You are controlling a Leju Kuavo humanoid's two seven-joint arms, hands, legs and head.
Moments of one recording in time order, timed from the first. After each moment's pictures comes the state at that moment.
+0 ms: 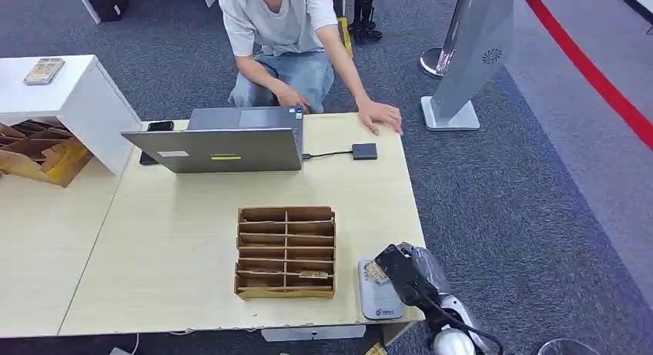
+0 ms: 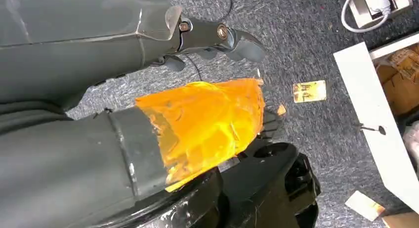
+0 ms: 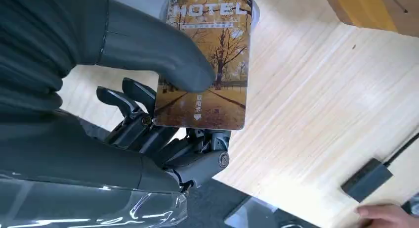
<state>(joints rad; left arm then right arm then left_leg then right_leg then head) -0.04 -0.15 0.93 -0.20 -1.25 0.16 -0.56 0.05 0.07 0.17 -1.43 0.68 0.01 0.03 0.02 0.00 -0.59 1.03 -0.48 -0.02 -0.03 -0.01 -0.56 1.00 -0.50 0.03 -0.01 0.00</state>
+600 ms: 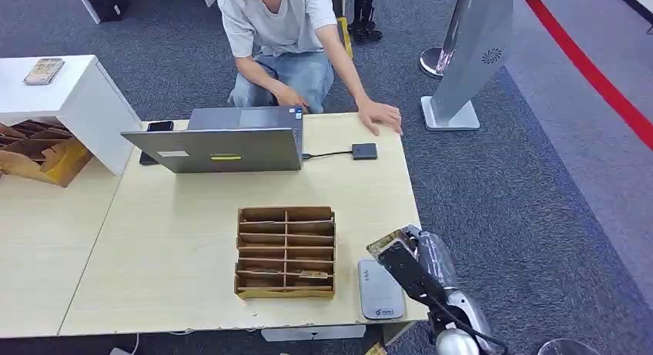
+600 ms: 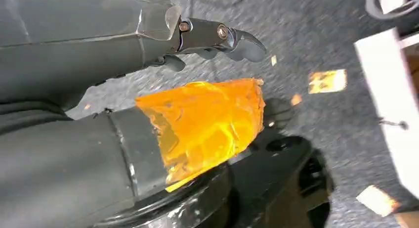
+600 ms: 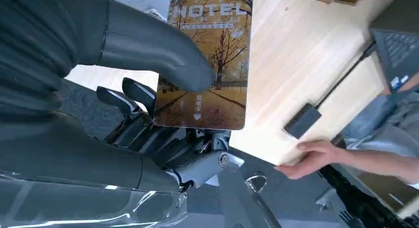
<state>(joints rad) -0.05 -0.15 0.98 -0.20 -1.25 0.08 -0.46 0.06 0.09 0.17 -1.55 0.73 -0.06 -0.05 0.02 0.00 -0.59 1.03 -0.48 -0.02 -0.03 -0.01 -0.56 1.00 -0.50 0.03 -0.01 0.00</state>
